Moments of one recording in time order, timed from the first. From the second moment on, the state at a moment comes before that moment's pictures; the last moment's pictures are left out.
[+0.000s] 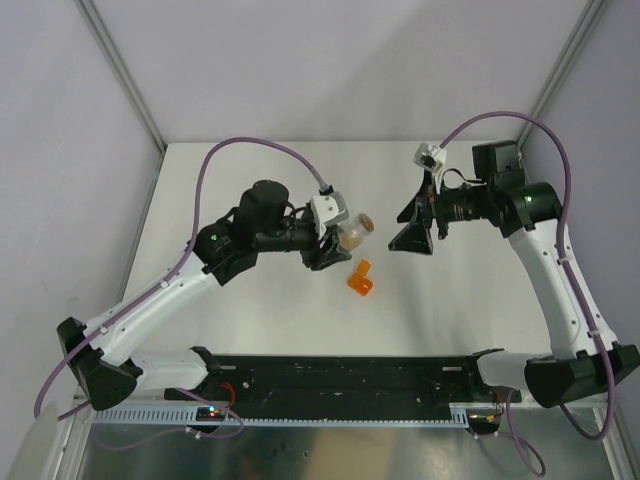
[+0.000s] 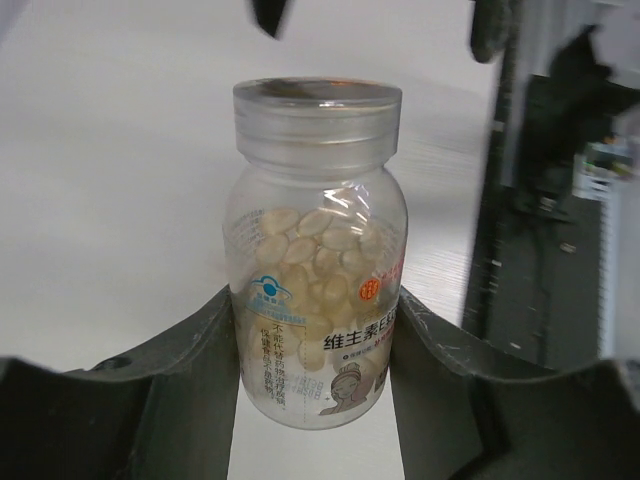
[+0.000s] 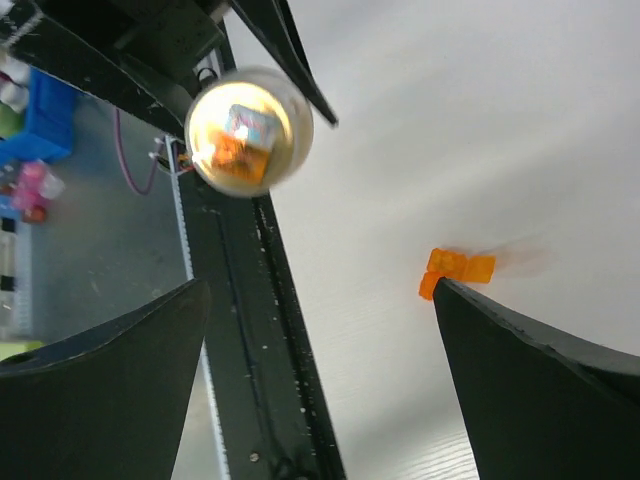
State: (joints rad) left arm -0.82 1.21 1.25 -0.44 0.39 0.22; right arm 0.24 1.28 1.53 -1.04 -1.03 -0.32
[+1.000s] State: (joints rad) left arm -0.80 1.30 1.31 -0.59 0.82 0.21; right arm 0.52 1.26 1.61 -1.11 -0.93 -0.51
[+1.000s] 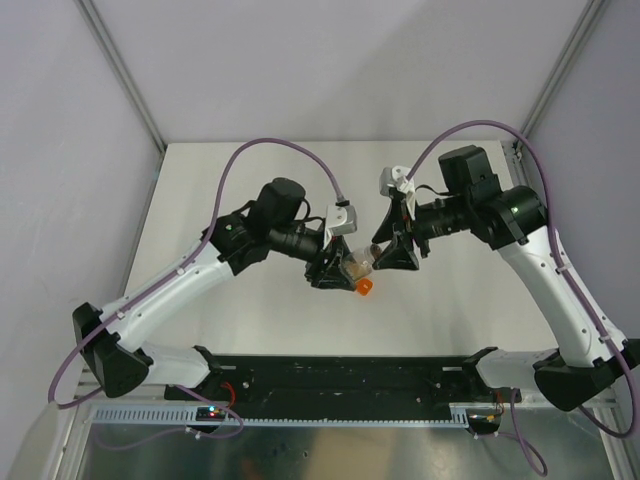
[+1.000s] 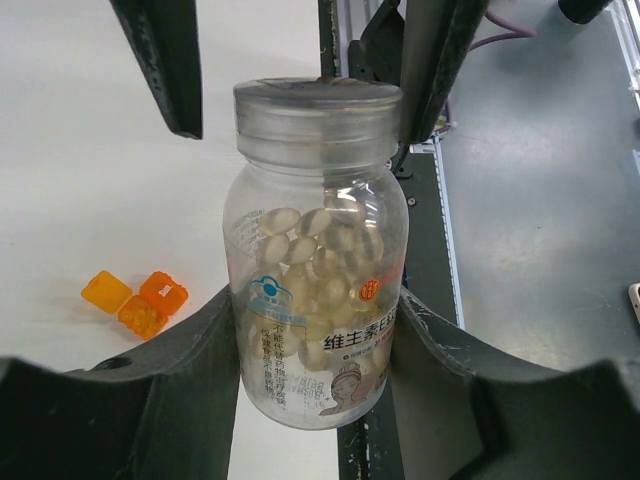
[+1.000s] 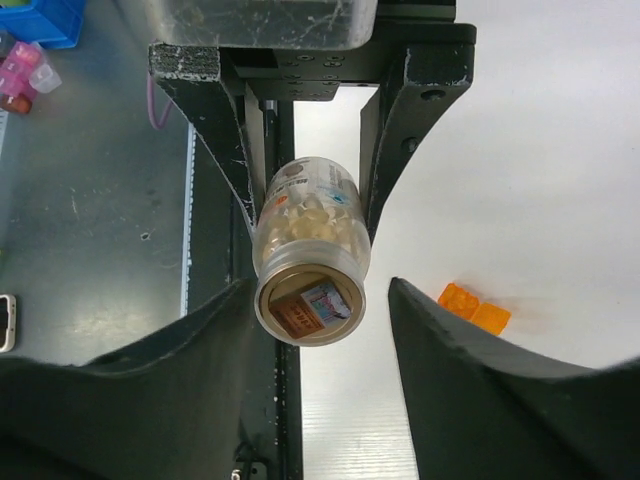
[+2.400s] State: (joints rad) left arm -1.09 1.42 1.32 -0.60 -0.43 0.30; right arm 0.34 1.59 1.49 -0.76 -1.13 0.09
